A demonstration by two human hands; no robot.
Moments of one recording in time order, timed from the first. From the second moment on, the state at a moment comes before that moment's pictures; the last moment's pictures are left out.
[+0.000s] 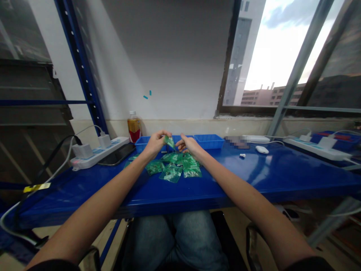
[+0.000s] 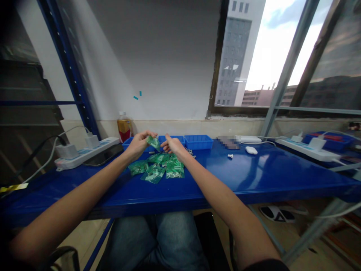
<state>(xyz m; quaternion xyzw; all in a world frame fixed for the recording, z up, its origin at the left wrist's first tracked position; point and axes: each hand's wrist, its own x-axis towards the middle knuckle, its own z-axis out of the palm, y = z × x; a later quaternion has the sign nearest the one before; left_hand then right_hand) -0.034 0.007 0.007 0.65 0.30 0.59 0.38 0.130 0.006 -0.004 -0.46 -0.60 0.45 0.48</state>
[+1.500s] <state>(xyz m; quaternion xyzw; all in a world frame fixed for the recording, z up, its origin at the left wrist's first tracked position) -0.037 0.008 0.008 0.63 0.38 0.55 0.40 0.126 -0.006 -0.005 -0.45 -0.72 0.03 0.52</state>
